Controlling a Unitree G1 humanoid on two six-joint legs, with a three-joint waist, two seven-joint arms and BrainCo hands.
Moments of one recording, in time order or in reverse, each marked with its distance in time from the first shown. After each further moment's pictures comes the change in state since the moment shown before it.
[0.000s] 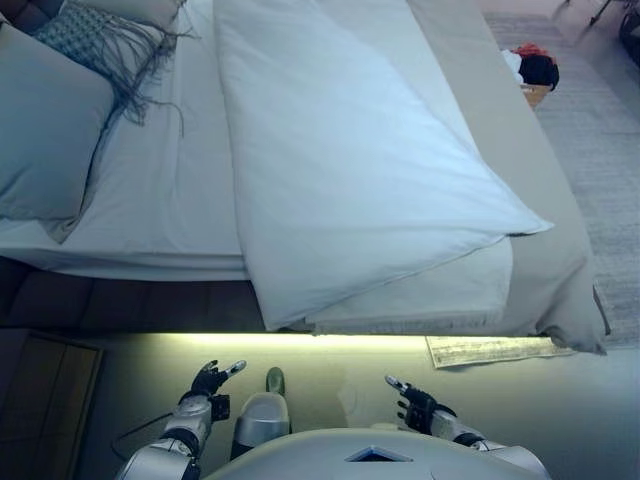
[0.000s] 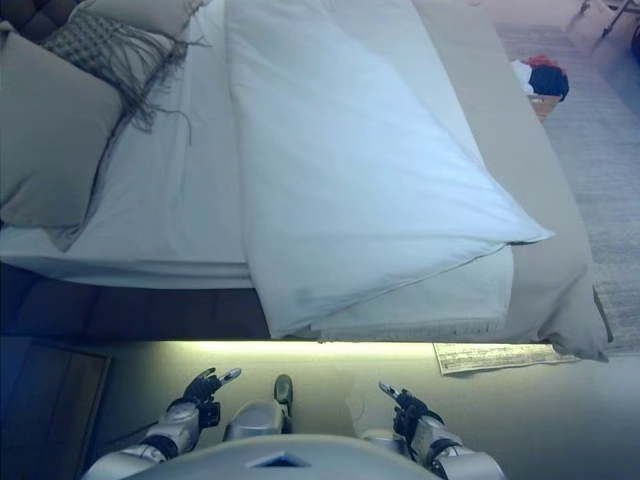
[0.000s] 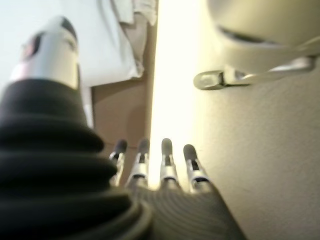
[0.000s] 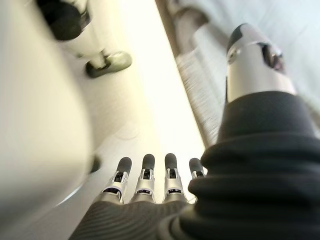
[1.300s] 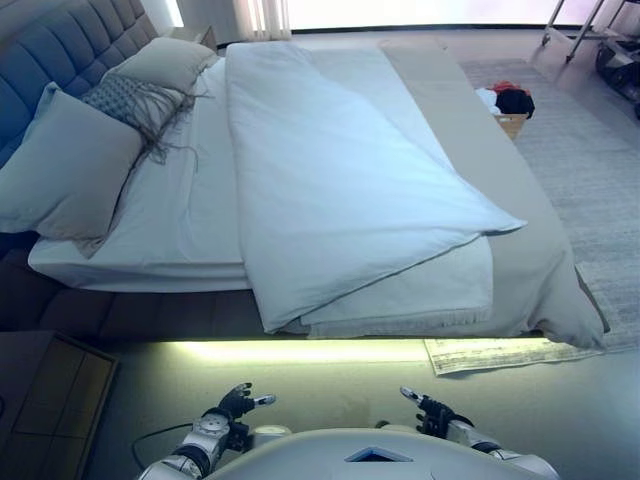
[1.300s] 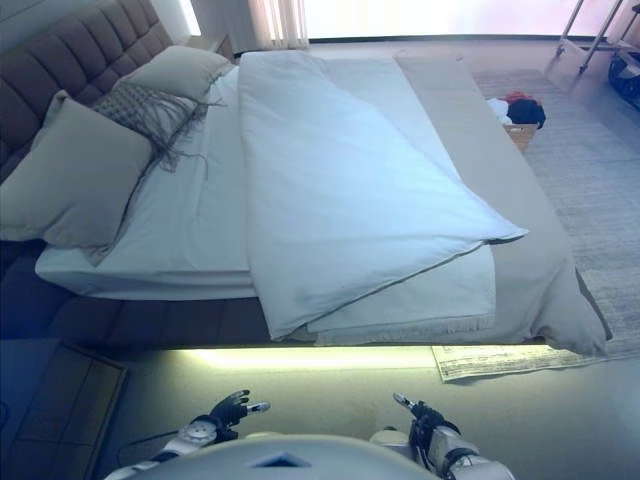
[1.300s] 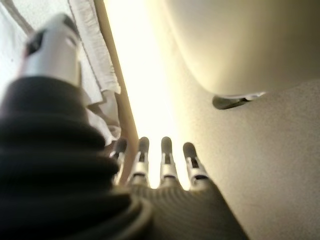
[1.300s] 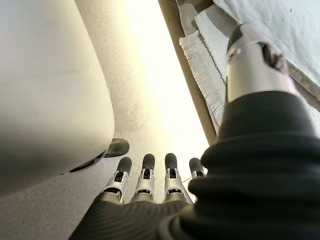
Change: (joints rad) left arm 0.063 -0.041 -0.156 -0.041 0.131 0.027 -0.091; right arm 0.060 -0.076 0.043 -0.018 0.024 0.036 -0.014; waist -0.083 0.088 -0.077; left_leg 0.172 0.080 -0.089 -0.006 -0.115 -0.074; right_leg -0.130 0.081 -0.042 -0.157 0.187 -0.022
